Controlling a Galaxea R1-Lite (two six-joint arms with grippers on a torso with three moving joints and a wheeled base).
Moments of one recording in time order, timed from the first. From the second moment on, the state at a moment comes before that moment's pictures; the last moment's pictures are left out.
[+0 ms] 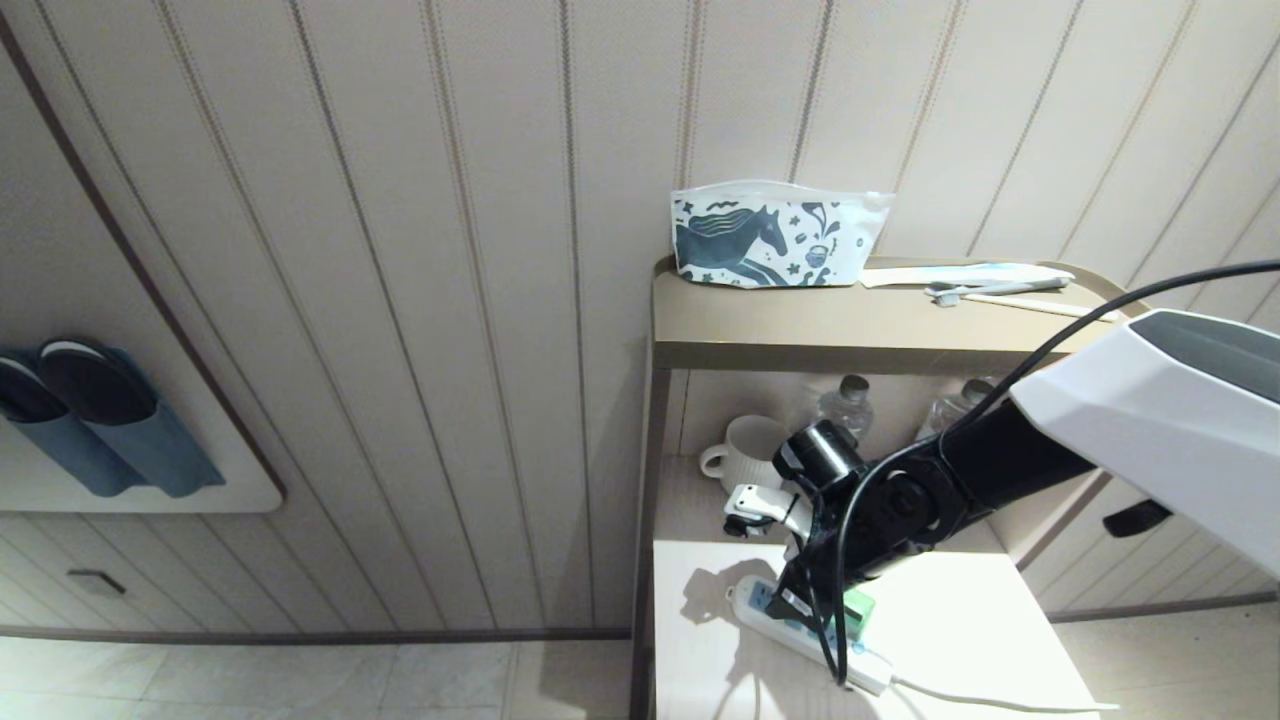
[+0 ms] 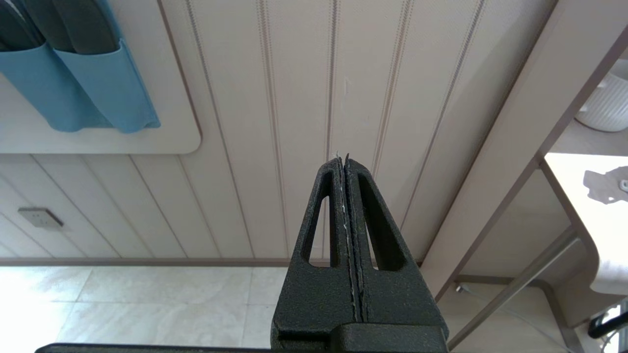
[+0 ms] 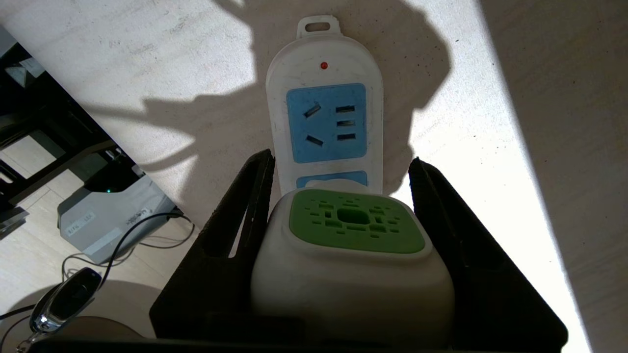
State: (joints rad) left arm -0.01 0.00 0.00 0.01 -0.01 0.00; right arm 0.42 2.15 -1.13 0.10 0.04 -0.51
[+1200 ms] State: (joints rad) left arm -0.01 0.00 0.00 0.01 -0.01 0.00; right arm 0.41 2.10 -0.99 -0.03 0.04 -0.50
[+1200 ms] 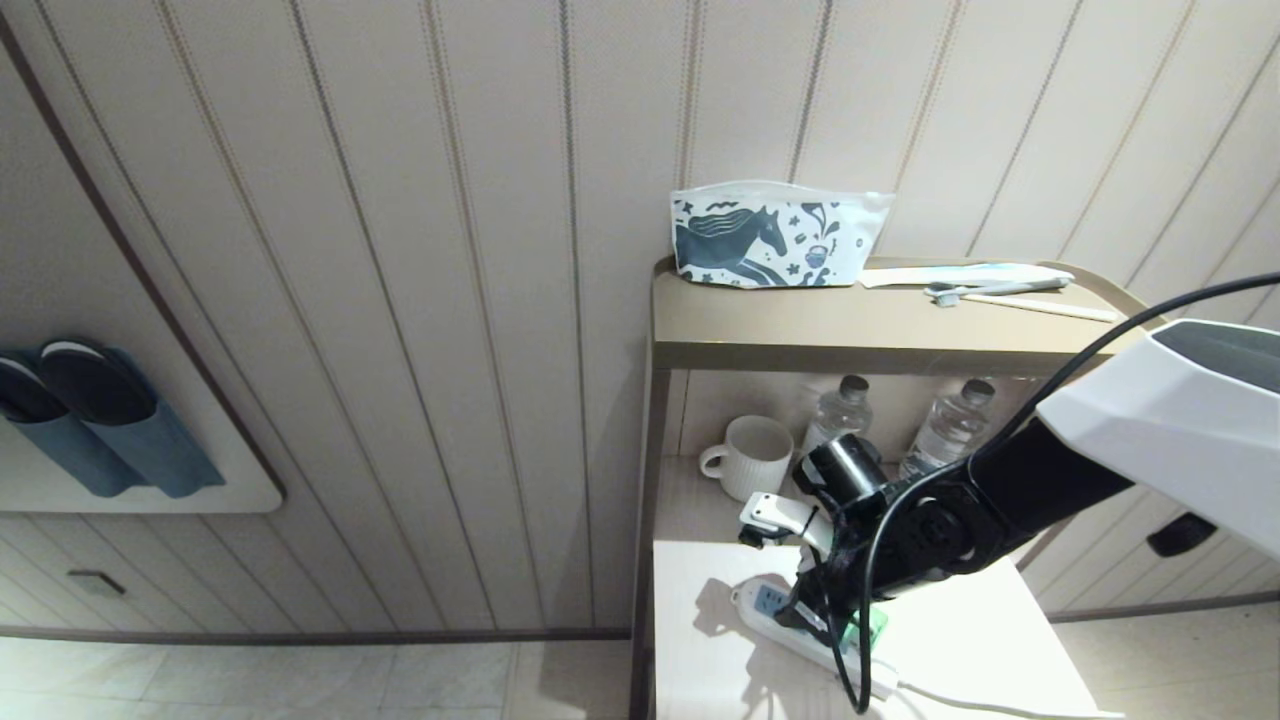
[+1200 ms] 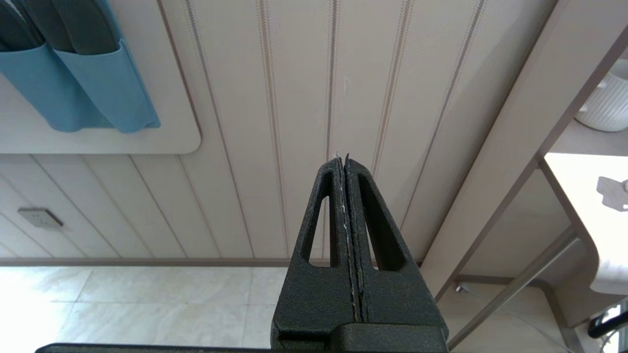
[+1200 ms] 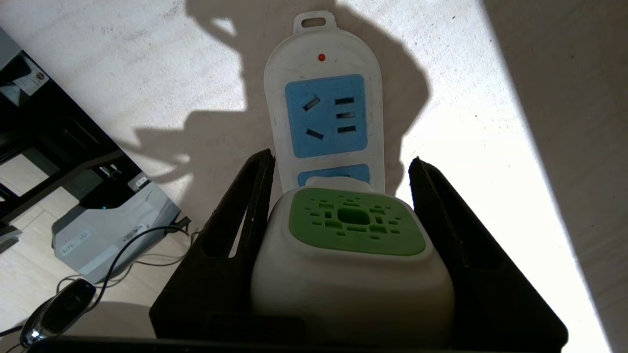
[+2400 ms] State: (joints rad) left arm -0.01 0.00 0.00 0.01 -0.01 0.00; right arm 0.39 2.10 -0.91 -0.10 0.04 -0.49
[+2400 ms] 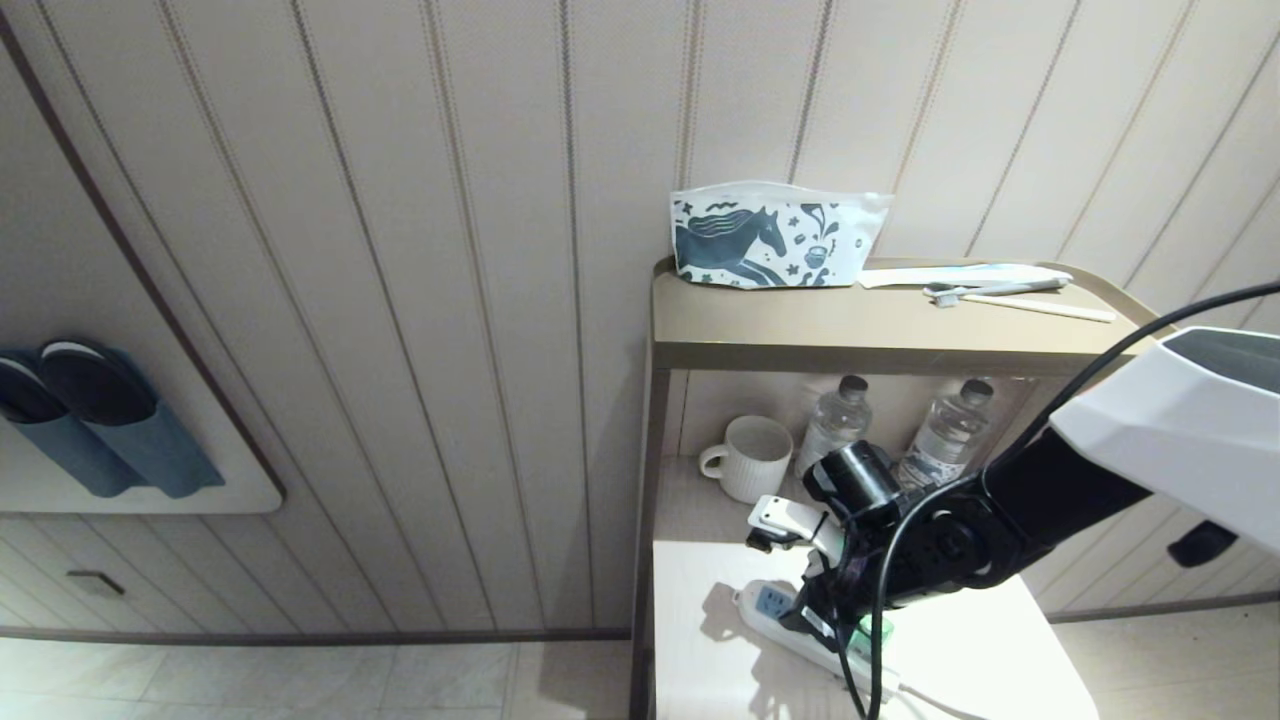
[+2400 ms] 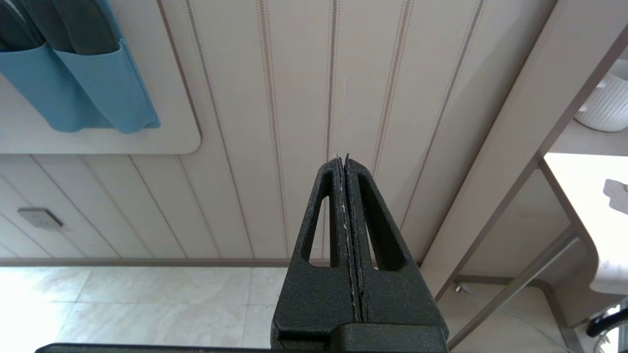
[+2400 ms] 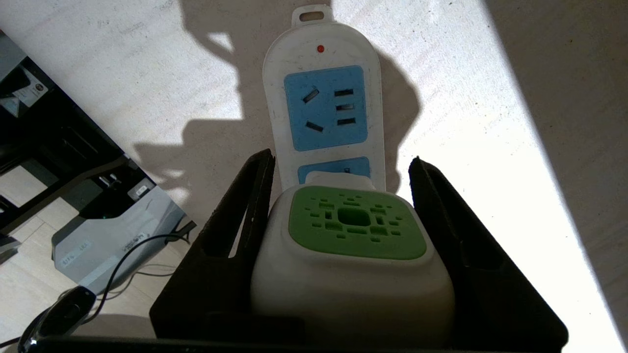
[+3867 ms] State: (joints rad) left arm -0.01 0.00 0.00 0.01 -0.01 0.00; right arm 0.38 2.13 -0.89 -0.11 0.04 -0.49
